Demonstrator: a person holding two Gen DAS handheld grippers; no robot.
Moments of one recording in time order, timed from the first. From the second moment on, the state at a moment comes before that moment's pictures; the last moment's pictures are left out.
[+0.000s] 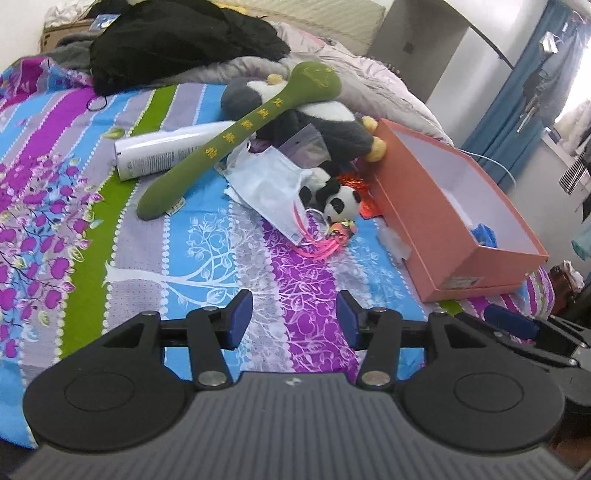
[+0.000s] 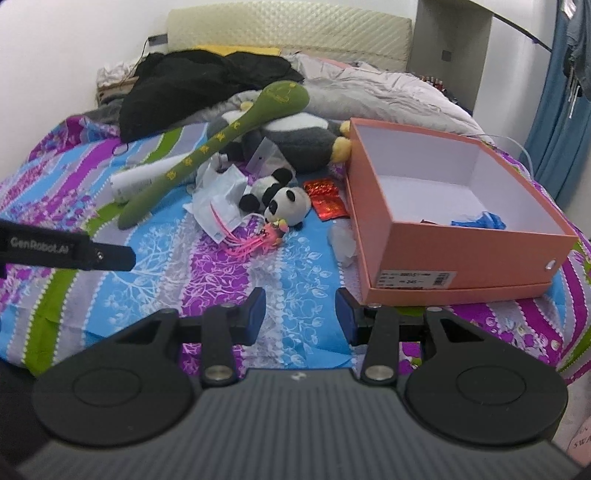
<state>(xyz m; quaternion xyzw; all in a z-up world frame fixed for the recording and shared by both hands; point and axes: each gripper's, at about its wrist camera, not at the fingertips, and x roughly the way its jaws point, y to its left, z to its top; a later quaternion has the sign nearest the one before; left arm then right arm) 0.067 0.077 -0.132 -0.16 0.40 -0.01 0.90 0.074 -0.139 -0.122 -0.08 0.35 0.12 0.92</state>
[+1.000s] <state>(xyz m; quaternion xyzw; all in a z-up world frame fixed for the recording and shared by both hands) 0.211 0.133 -0.235 -0.36 0.40 0.02 0.84 0.226 -0.088 -0.203 -0.04 0.40 0.15 0.90</state>
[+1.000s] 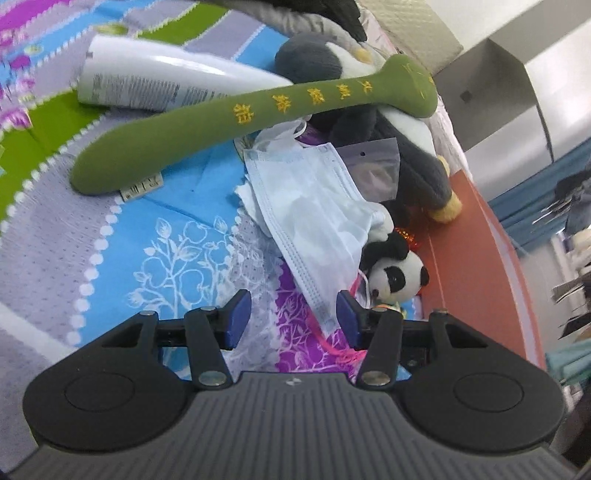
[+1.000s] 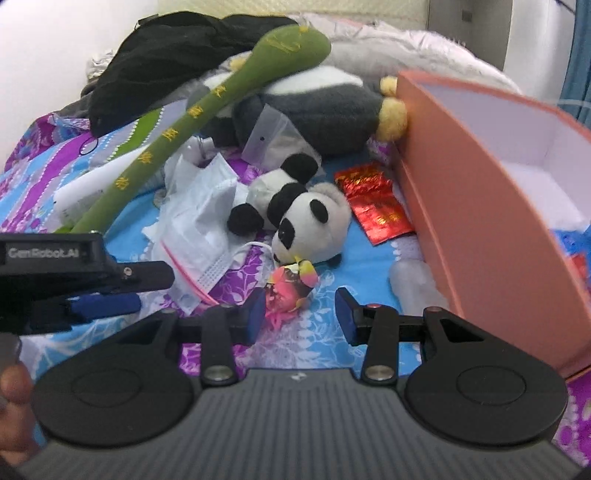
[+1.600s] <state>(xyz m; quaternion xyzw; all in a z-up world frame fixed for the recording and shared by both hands) 0.221 0.125 -0.250 -0.42 0.38 -0.03 0.82 0.235 -0.088 -0.206 -0.01 0.41 0.18 0.89</state>
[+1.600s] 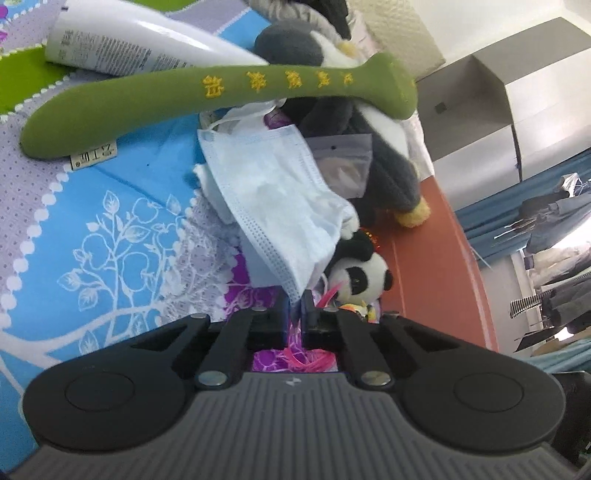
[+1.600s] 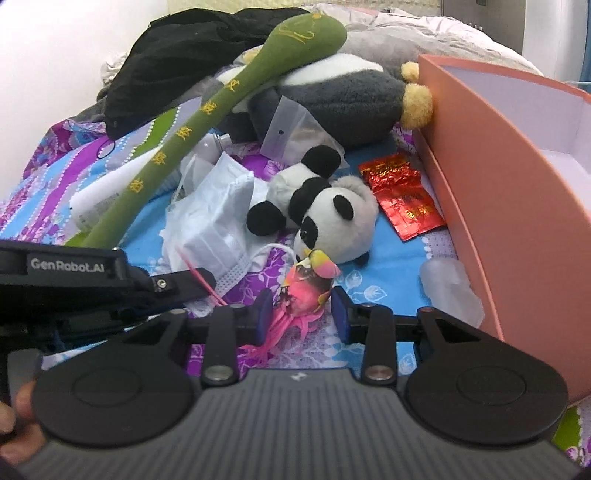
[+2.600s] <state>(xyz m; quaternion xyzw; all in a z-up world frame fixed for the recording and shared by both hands) 0.077 0.115 -0.196 -0.36 0.39 -0.03 0.85 0.165 -0.120 -0.183 -0.06 0.44 0.18 0.88</state>
